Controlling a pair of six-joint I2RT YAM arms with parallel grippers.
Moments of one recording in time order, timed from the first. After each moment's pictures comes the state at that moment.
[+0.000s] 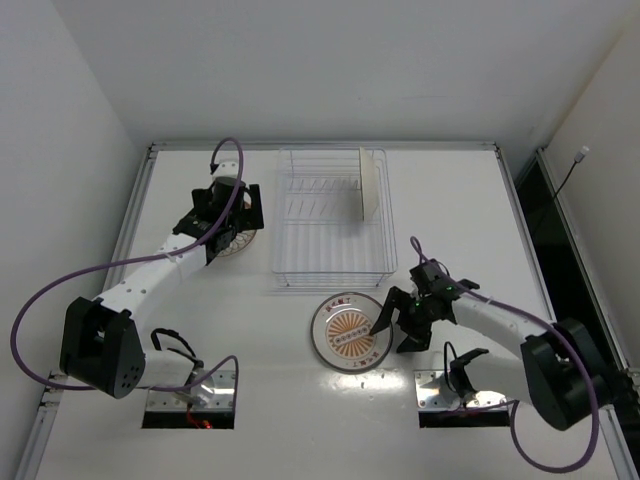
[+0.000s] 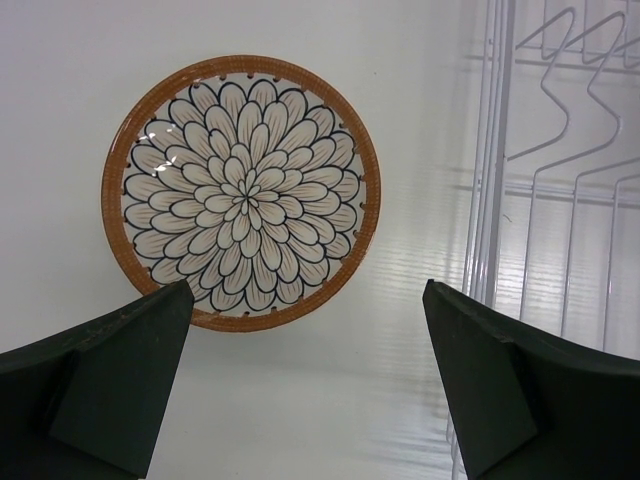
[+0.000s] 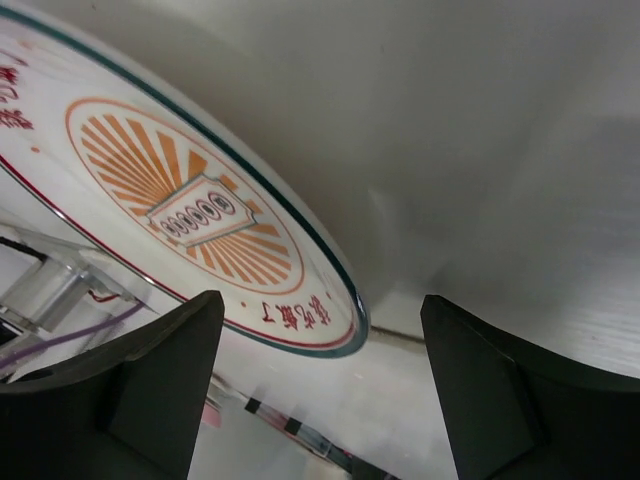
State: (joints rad) left arm -0.37 1.32 1.00 -0.31 -0.43 -0.30; right arm 0.41 1.15 0.36 -0.49 -0.42 0.90
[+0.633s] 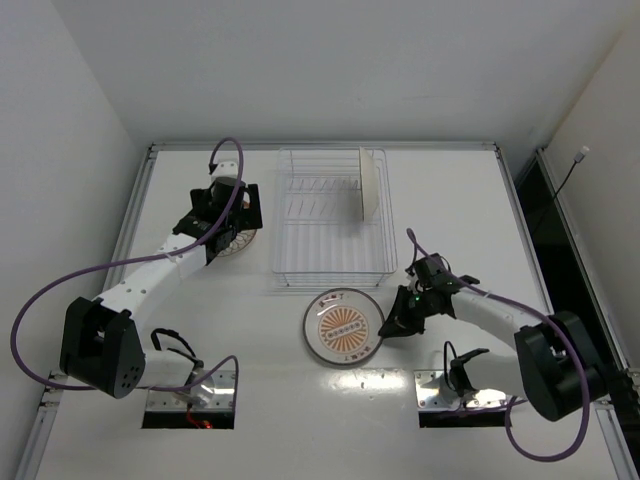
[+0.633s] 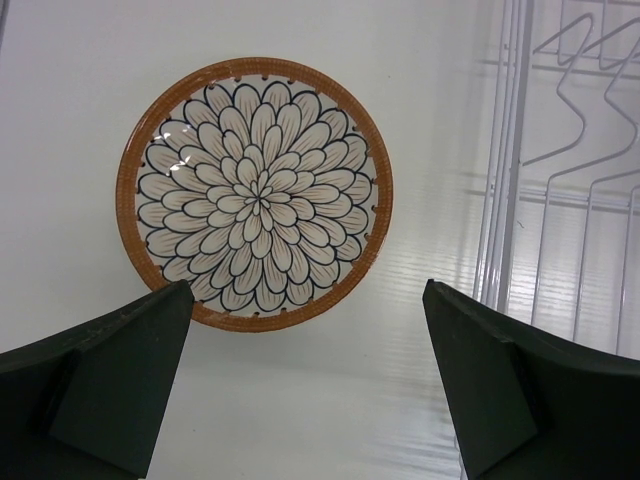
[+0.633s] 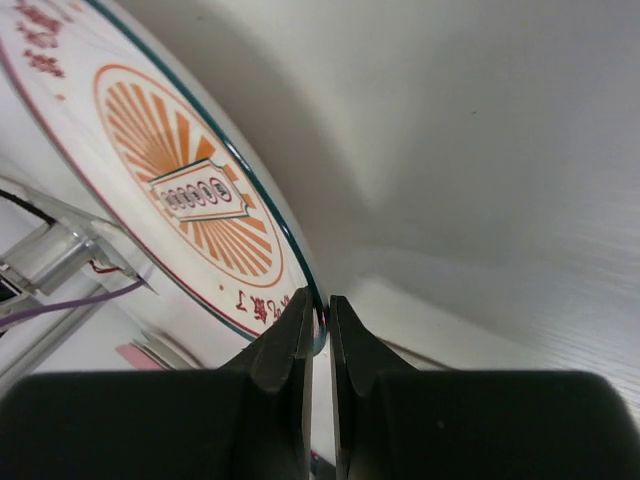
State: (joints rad) left arm -0.37 1.32 1.00 -0.32 -0.46 -0.30; right arm 0.35 1.24 0.39 -0.40 -0.51 0.75
